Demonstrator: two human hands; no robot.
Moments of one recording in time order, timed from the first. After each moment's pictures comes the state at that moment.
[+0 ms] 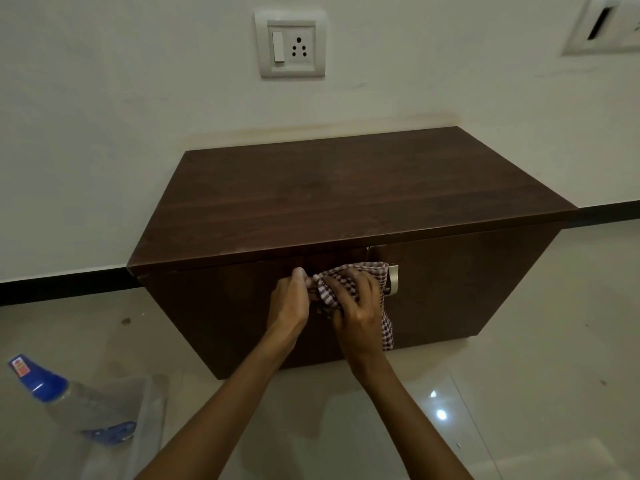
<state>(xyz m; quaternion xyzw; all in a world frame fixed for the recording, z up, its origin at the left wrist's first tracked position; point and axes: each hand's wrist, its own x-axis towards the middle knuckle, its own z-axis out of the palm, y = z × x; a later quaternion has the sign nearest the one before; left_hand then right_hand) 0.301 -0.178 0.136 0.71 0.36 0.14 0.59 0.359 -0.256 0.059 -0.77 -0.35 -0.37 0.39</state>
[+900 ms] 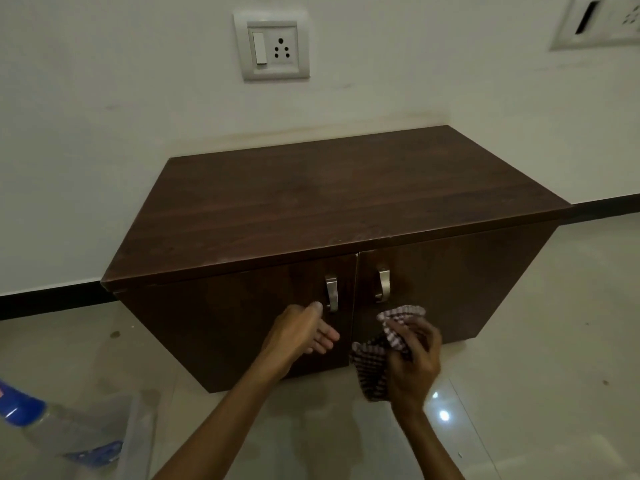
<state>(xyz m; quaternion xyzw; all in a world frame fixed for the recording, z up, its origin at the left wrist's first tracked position) 0.299 -0.185 0.125 0.77 0.29 -0.06 0.56 0.368 -0.326 0.011 -0.75 -0.17 -0.31 0.56</state>
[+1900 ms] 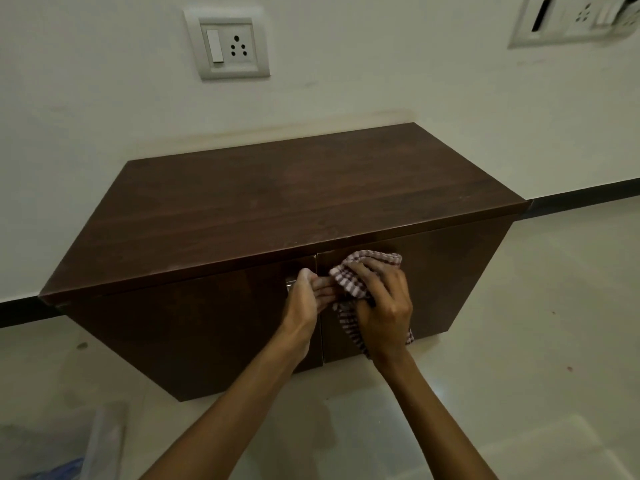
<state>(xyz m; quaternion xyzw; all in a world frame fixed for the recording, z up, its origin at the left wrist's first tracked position) 0.352 -0.238 0.141 0.60 0.28 0.09 0.74 0.416 -0.326 0.080 -0.75 -0.33 -0.37 0.44</state>
